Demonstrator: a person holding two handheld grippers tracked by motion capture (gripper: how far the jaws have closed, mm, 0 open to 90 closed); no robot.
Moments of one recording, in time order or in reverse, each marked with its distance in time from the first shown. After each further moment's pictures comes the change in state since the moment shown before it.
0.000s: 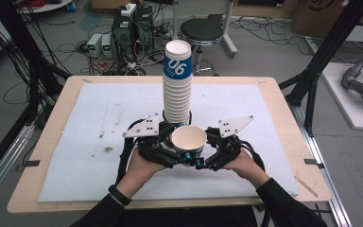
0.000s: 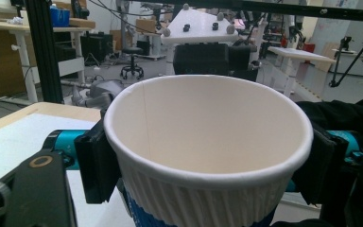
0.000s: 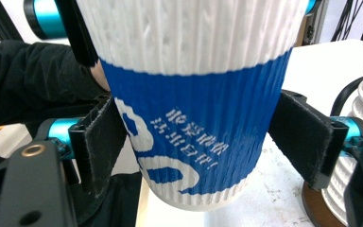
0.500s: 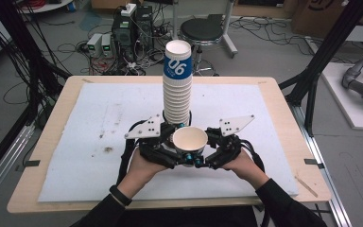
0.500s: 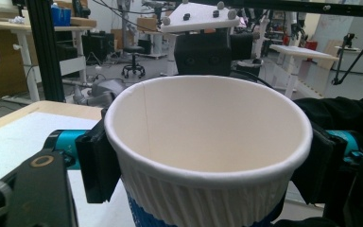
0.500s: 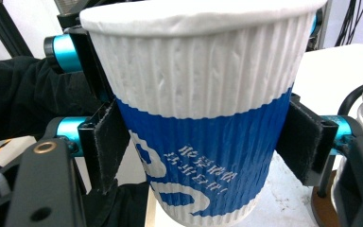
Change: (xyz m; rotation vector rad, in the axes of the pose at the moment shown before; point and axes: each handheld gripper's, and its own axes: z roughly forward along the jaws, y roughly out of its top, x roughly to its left) left arm 0.000 -0.004 0.002 0.004 0.004 0.002; right arm 0.000 0.001 0.000 -0.030 0.018 0.025
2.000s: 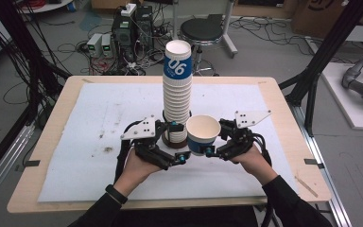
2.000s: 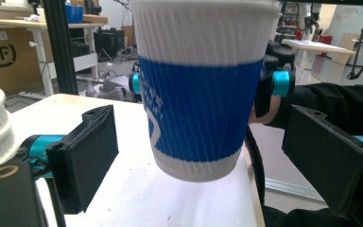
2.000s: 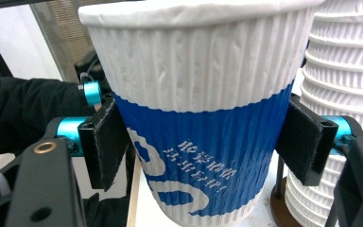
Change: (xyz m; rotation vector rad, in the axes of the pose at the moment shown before) left arm 0.007 -0.011 -0.010 0.025 0.042 0.015; right arm -0.004 0.009 -0.032 -0.085 -0.082 -0.013
